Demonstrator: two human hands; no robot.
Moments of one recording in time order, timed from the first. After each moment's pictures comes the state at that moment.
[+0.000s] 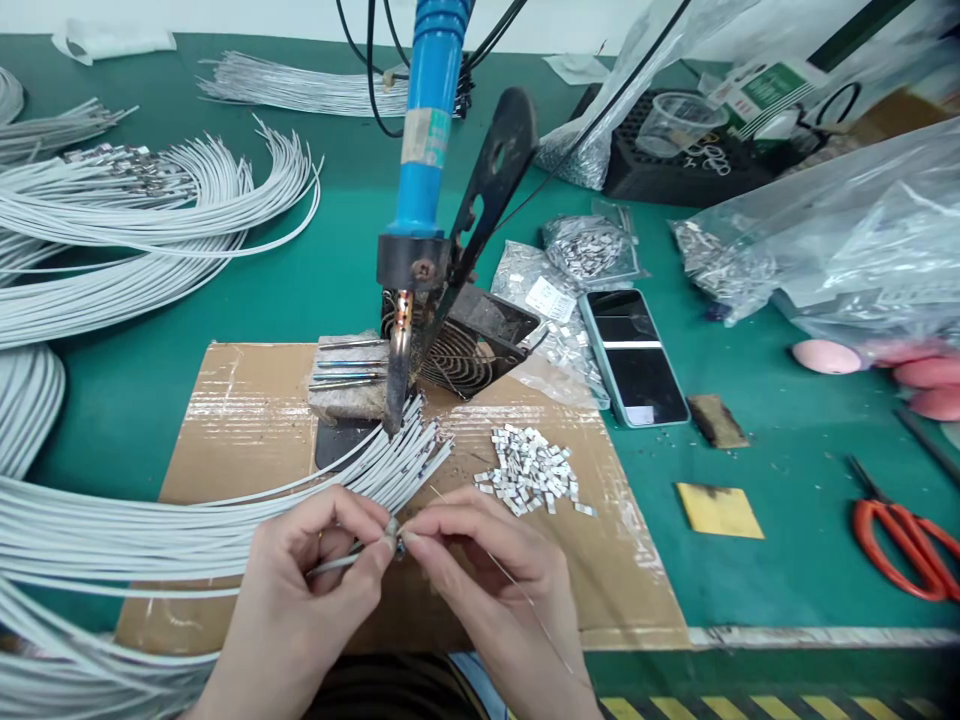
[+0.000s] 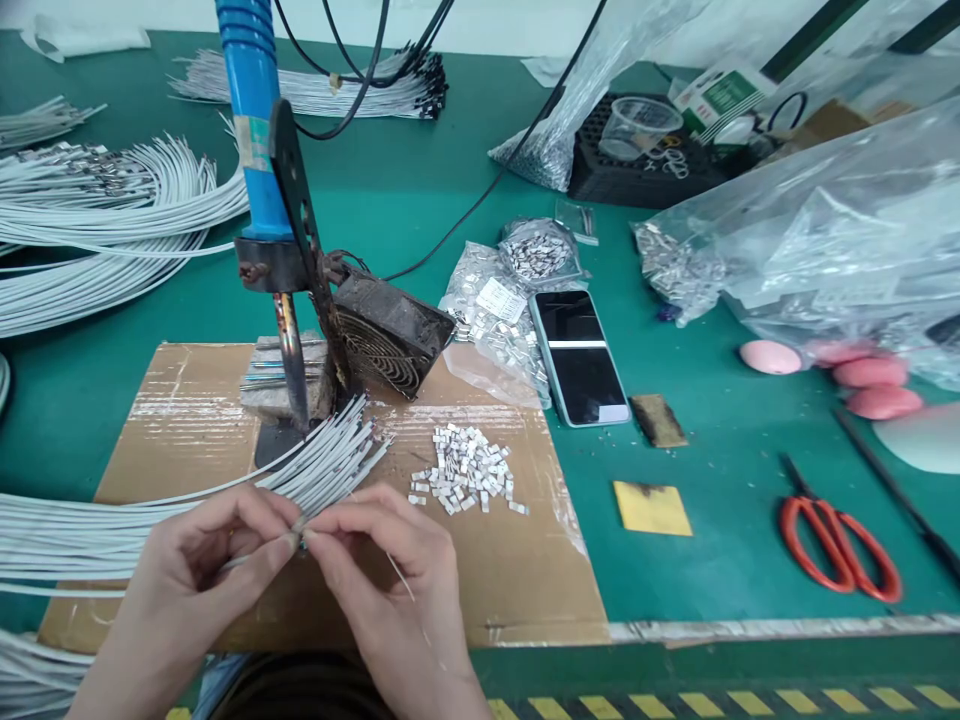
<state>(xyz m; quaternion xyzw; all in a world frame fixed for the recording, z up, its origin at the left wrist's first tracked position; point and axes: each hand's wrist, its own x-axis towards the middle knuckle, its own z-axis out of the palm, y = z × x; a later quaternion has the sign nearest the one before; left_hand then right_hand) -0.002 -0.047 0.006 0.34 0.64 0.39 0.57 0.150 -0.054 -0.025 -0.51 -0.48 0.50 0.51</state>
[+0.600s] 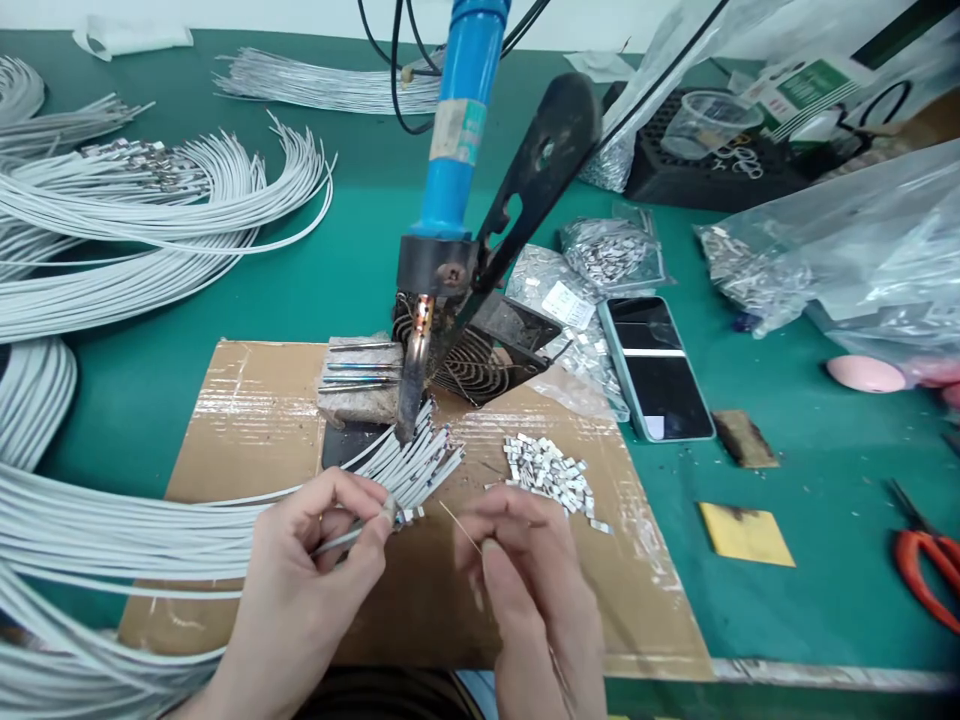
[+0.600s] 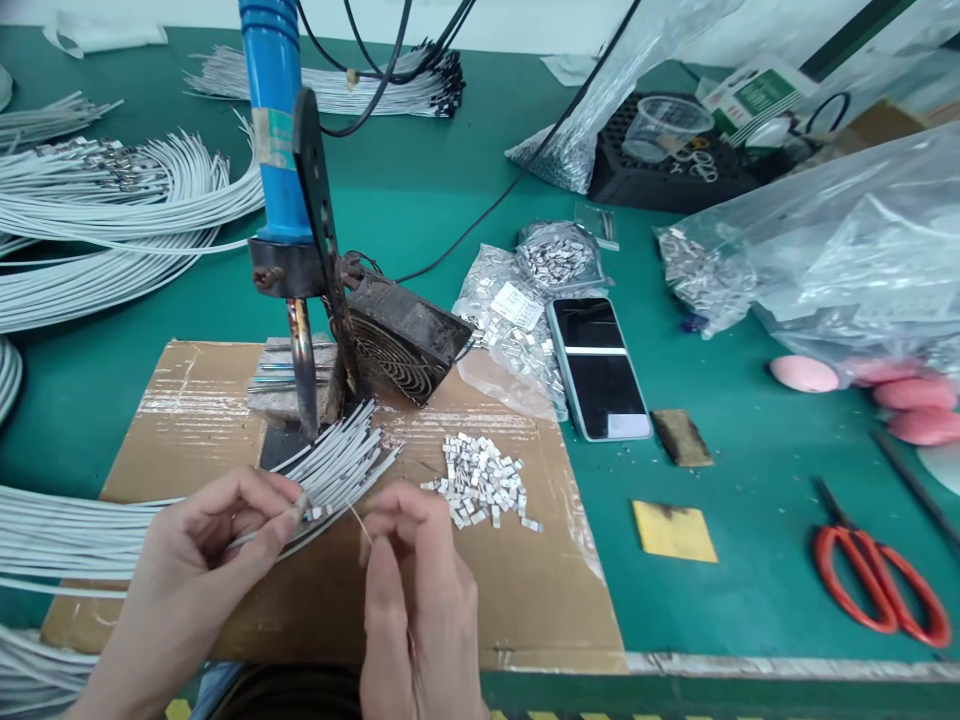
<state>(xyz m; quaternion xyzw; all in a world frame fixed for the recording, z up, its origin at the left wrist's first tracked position) -0.001 -0.037 0.003 0.35 0.65 0.41 0.53 0.141 -0.069 -0.014 -0.67 -0.45 0.40 0.44</state>
